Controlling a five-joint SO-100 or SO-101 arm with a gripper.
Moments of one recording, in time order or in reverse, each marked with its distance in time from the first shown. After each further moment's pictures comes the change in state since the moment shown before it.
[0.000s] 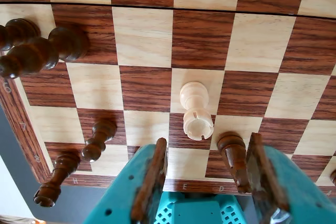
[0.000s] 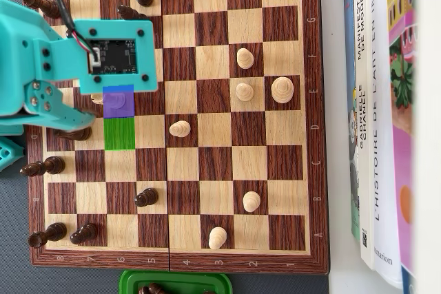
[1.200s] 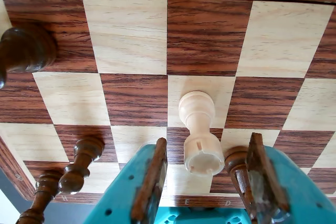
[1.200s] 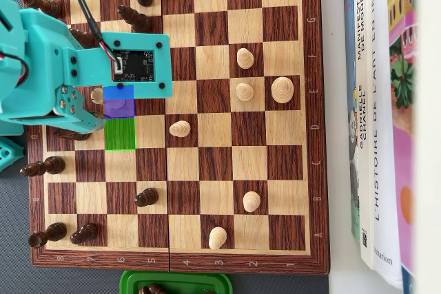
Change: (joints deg) arm 0.1 -4.7 5.4 -6.2 1.2
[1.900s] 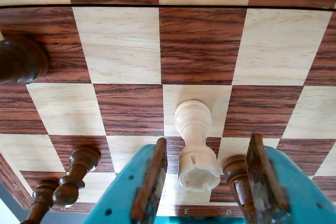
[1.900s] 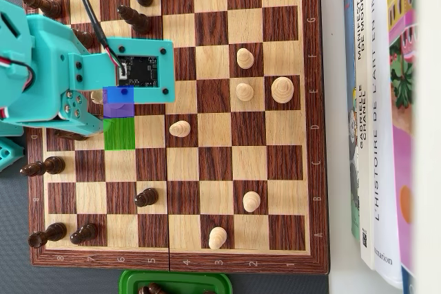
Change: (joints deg) arm 1.0 0.0 1.9 -2.8 0.0
